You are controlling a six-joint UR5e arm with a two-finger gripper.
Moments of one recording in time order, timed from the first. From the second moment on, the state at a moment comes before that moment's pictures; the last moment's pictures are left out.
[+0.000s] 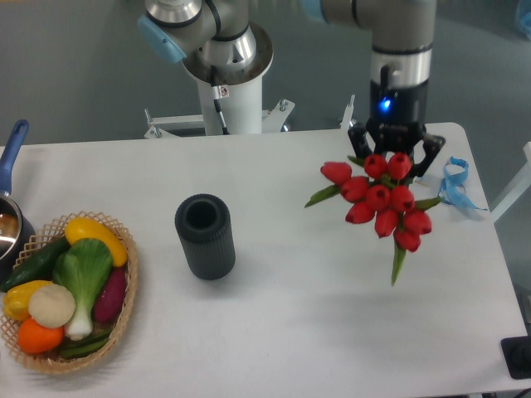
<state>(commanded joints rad) 2.70 -1.73 -1.72 -0.88 1.49 1.31</state>
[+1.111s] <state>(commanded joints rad) 2.47 -2.19 -1.53 -0.87 1.99 1.28</state>
